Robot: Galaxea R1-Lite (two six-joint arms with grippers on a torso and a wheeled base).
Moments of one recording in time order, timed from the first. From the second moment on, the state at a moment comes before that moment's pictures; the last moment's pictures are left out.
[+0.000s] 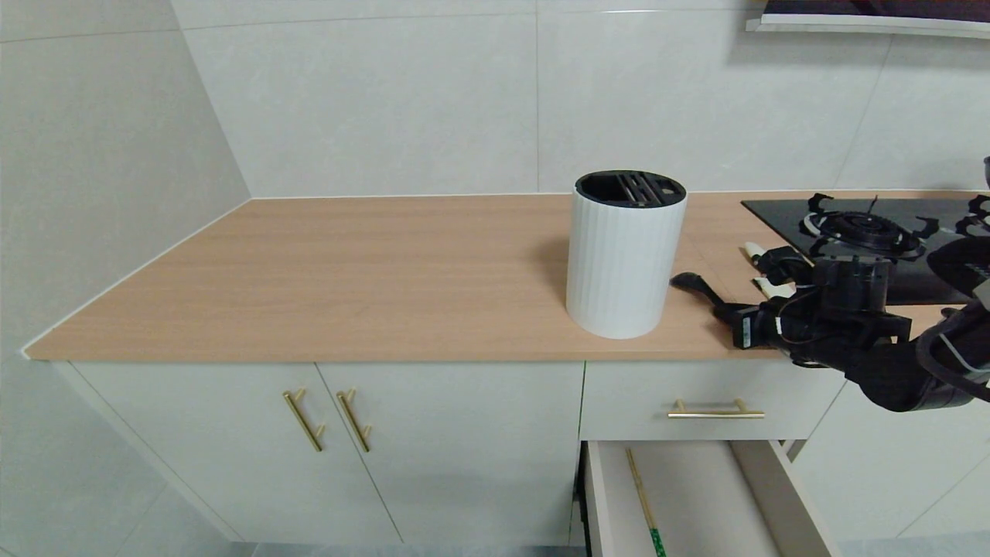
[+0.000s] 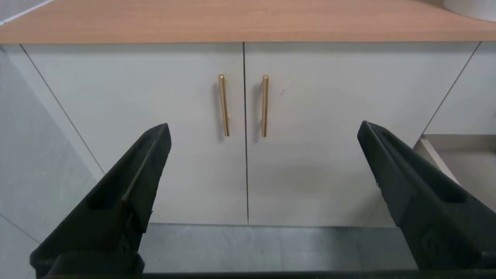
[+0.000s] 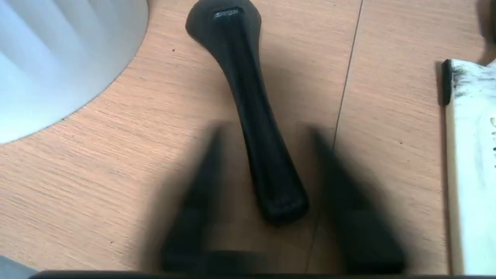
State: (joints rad) left arm -0.01 0.00 0.00 0.00 0.02 0.00; right arm 0.07 2.09 -0.95 -0.85 0.21 -0.12
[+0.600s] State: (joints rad) left arm -0.01 0.00 0.00 0.00 0.02 0.00; right arm 0.10 1.98 -0.99 -0.47 0.24 -0.03
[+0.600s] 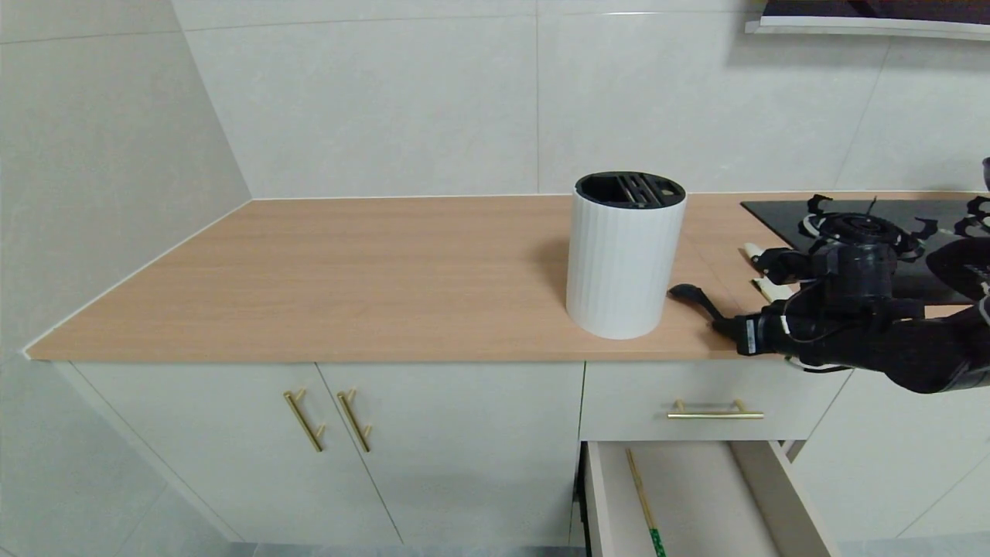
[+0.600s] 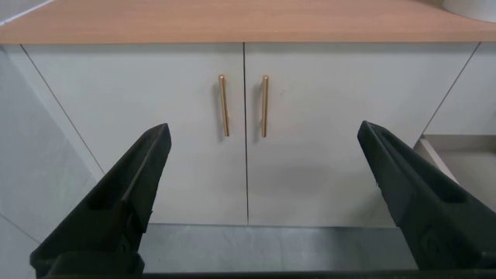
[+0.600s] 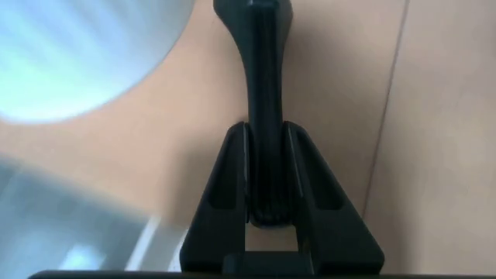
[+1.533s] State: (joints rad) left arm -0.01 0.00 0.00 0.00 0.02 0.00; right arm 0.15 1.39 -0.92 0.17 0.23 0.12
